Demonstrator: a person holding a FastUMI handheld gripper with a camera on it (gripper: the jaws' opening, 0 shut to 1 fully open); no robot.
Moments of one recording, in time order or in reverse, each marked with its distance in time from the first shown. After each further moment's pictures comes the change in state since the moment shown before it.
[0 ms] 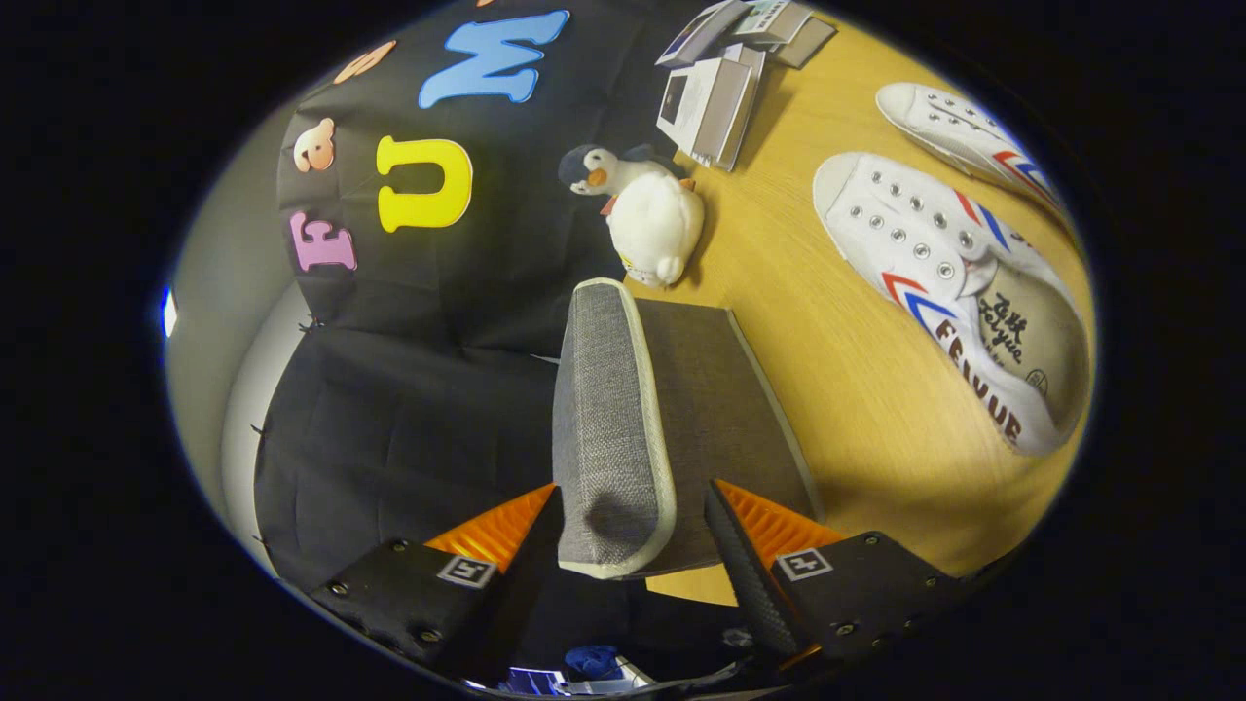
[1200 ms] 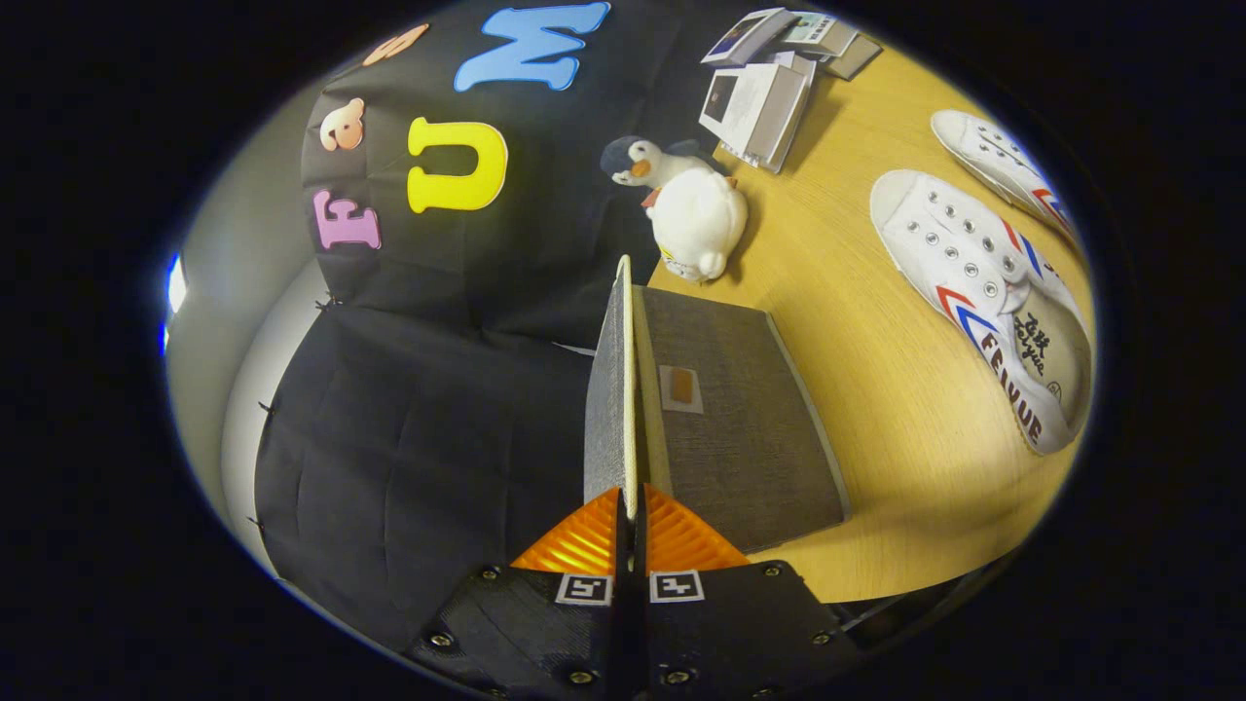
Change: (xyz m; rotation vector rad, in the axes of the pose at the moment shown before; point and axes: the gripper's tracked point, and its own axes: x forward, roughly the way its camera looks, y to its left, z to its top) arm -0.008 0.046 -0.005 -0.108 0.025 0.034
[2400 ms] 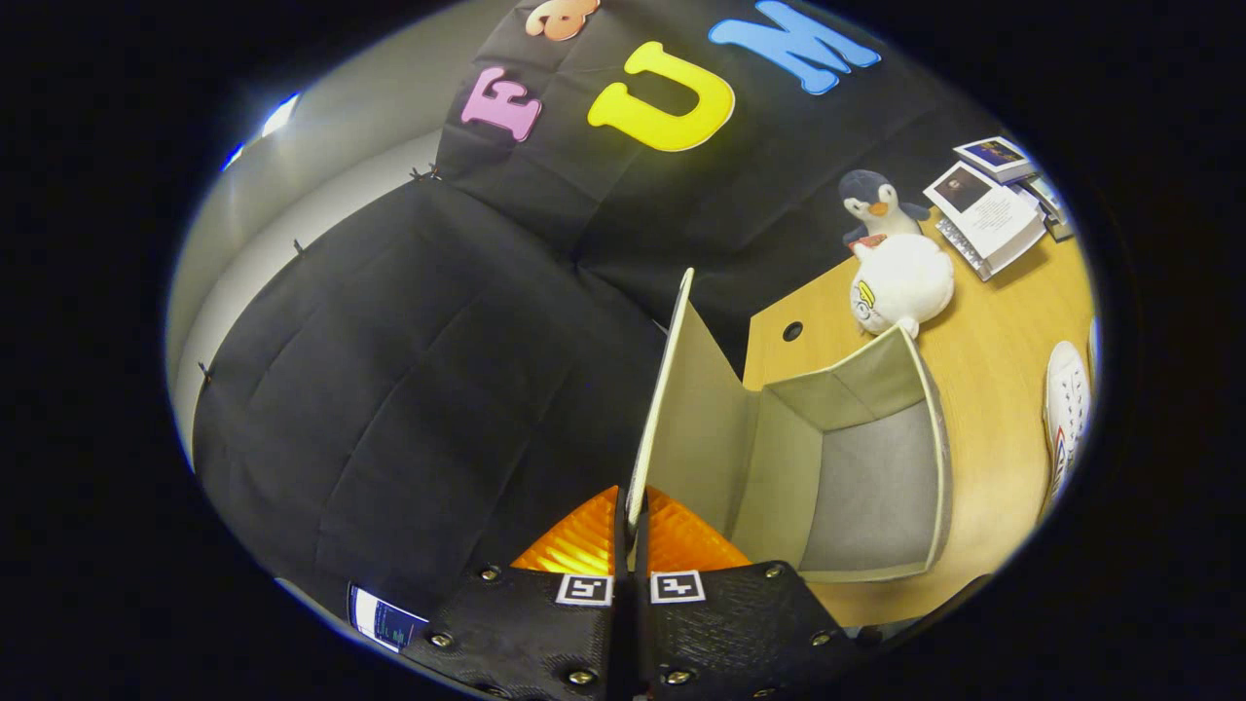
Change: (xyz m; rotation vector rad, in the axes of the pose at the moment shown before) arm 0.069 0.176 -0.058 -0.456 0.041 0.033
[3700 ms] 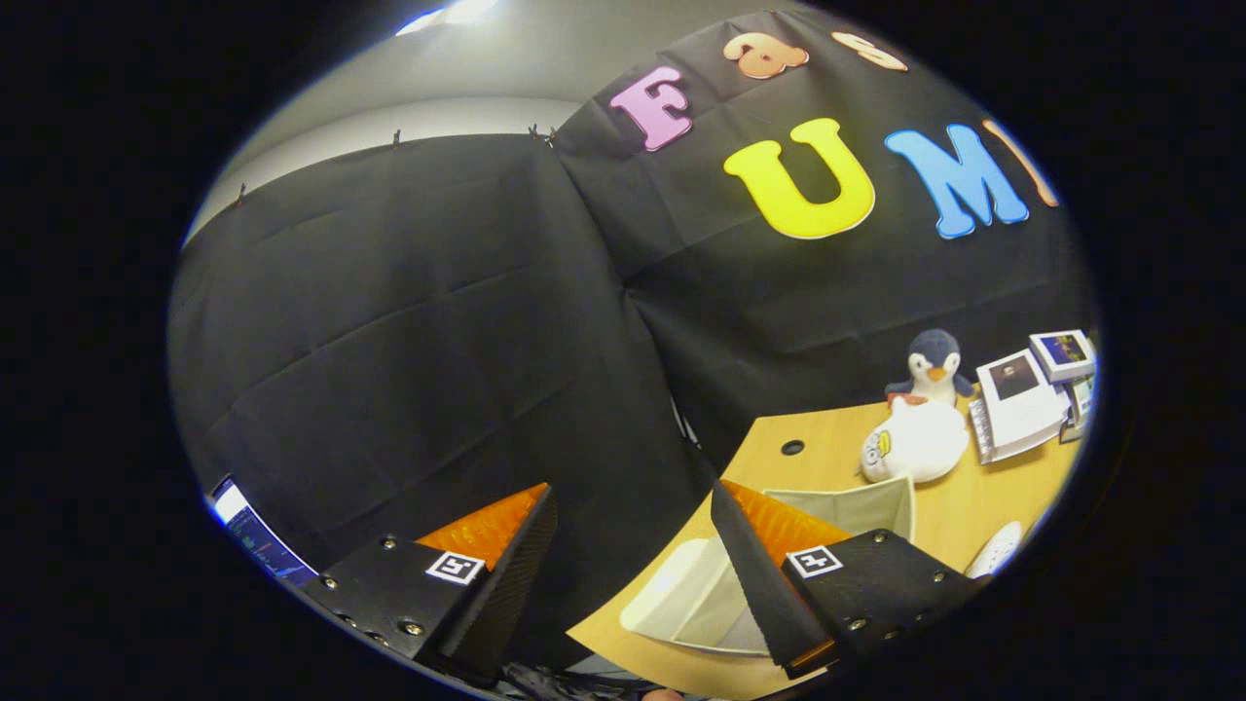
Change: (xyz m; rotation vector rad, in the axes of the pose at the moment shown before) arm 0.011 0.017 0.040 -0.499 -0.164 -0.090
